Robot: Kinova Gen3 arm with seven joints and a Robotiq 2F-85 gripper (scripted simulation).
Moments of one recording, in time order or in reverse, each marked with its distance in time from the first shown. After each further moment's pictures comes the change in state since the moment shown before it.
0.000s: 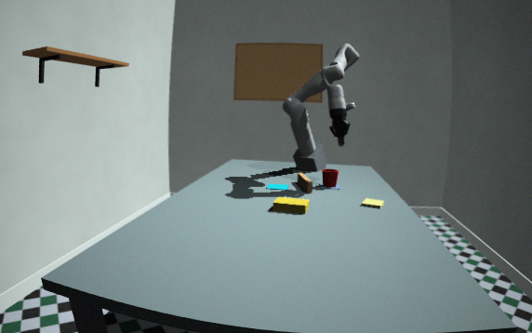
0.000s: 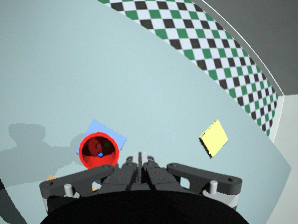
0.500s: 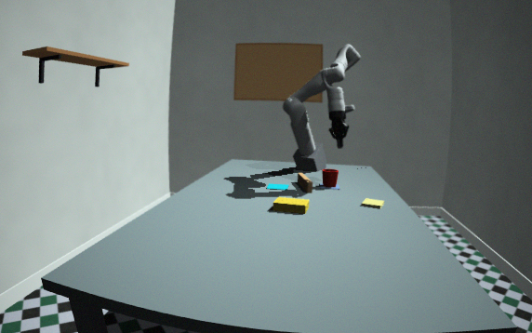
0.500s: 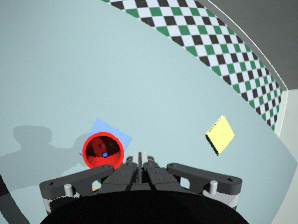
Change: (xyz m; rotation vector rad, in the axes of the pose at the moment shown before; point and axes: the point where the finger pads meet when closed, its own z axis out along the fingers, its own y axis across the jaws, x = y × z) arm -0.003 -0.006 0.009 0.026 -0.007 0.029
